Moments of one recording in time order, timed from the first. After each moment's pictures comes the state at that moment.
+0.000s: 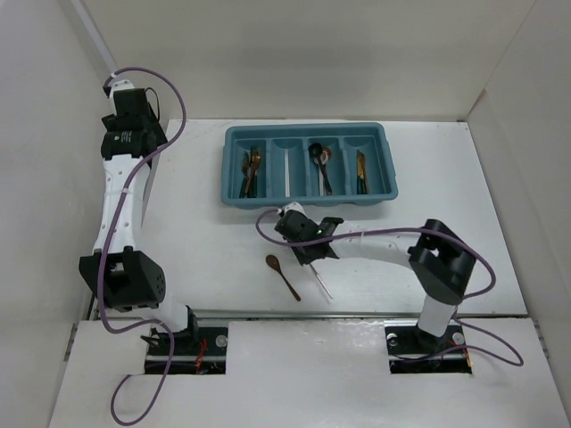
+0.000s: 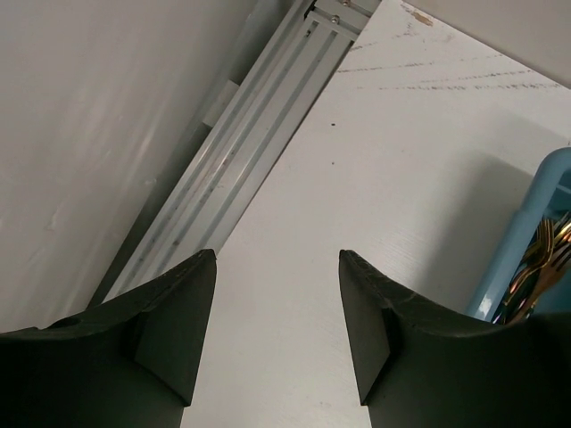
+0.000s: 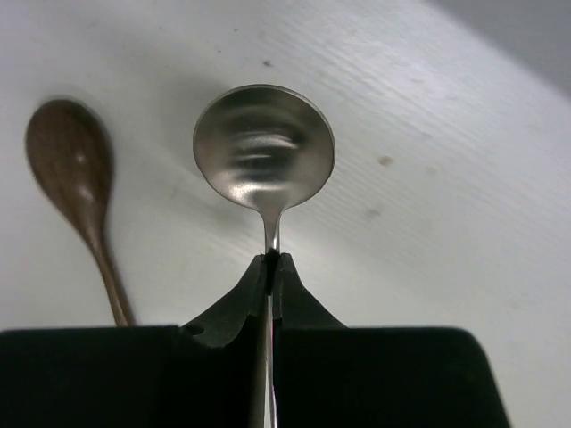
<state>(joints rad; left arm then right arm) 0.09 1.55 1.67 -0.72 -0.38 -0.23 1.01 1.80 1.18 -0.50 0.30 0.41</state>
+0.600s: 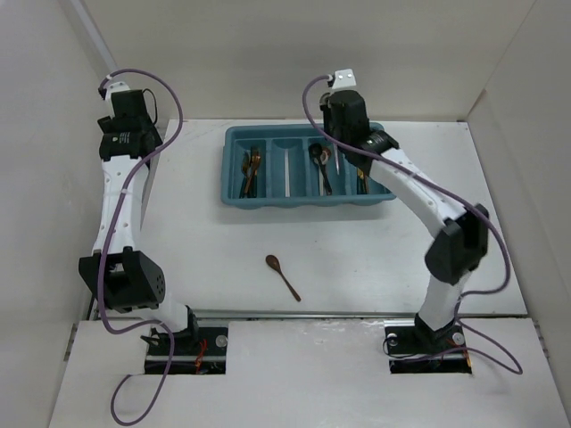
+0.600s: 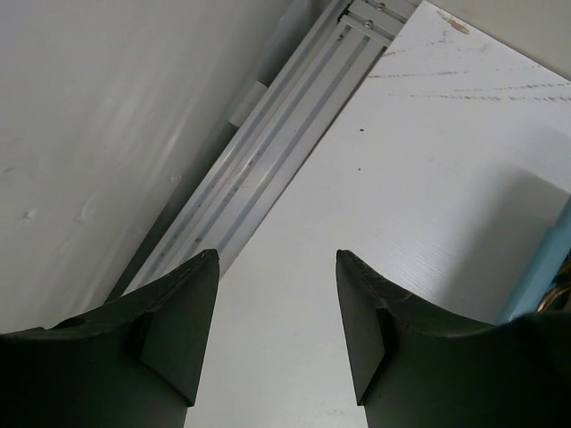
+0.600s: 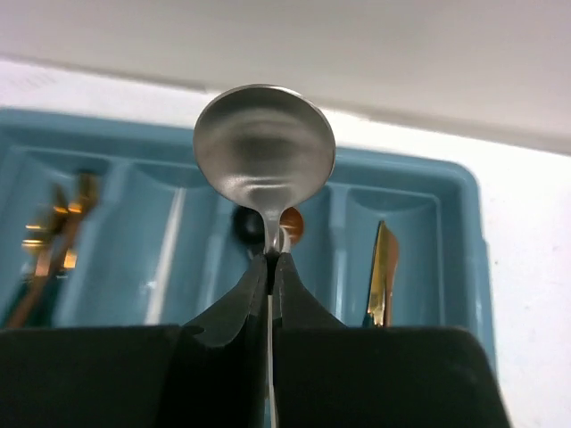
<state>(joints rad) 0.11 1.54 1.66 -0.72 -0.43 -0.23 0.58 1.78 1.77 -0.31 0.44 0.09</state>
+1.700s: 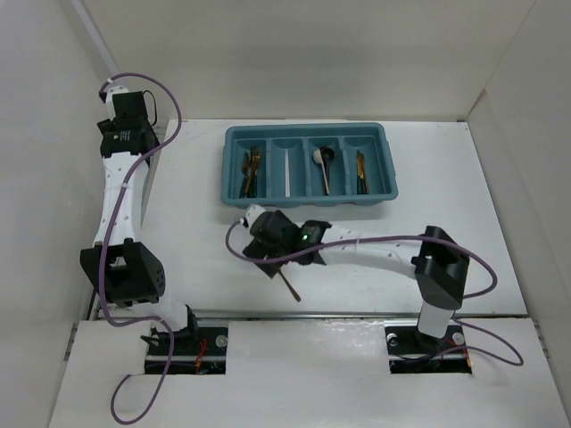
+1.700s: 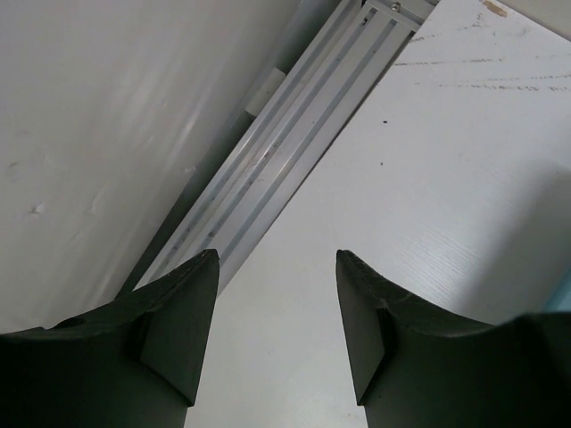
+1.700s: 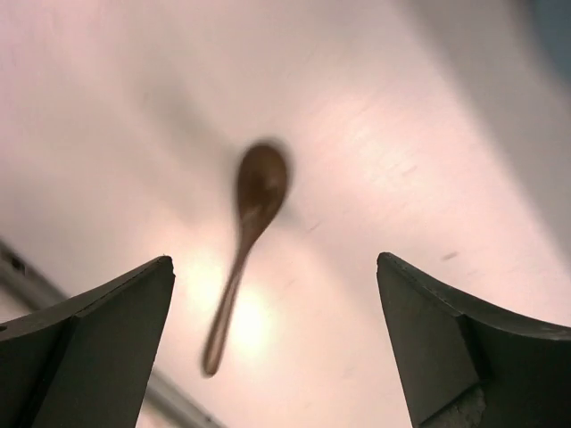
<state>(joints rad) 0.13 1.58 1.66 -0.72 -0.46 -0.22 1.13 1.78 1.39 -0.50 0.30 0.11</state>
